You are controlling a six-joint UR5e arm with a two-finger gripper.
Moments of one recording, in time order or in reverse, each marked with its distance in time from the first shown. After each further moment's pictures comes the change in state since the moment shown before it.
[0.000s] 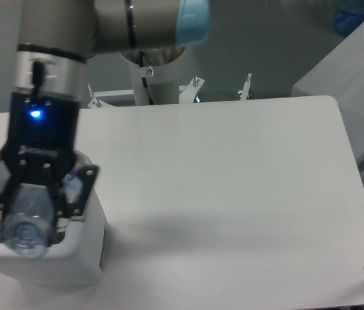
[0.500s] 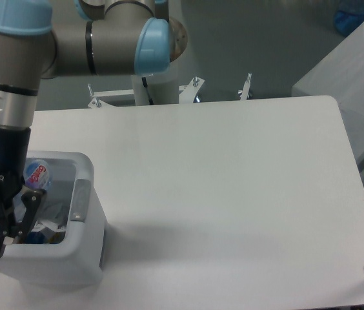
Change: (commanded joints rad) arm -0.026 -0.034 -0.002 0.000 0.000 -0.005
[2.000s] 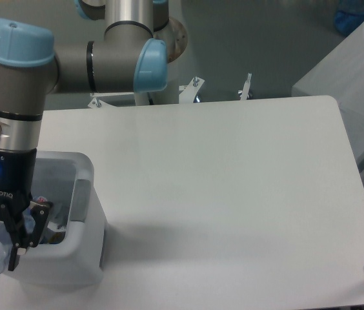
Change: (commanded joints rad) arm 0.002 0.008 -0.084 -0.002 0.009 0.018
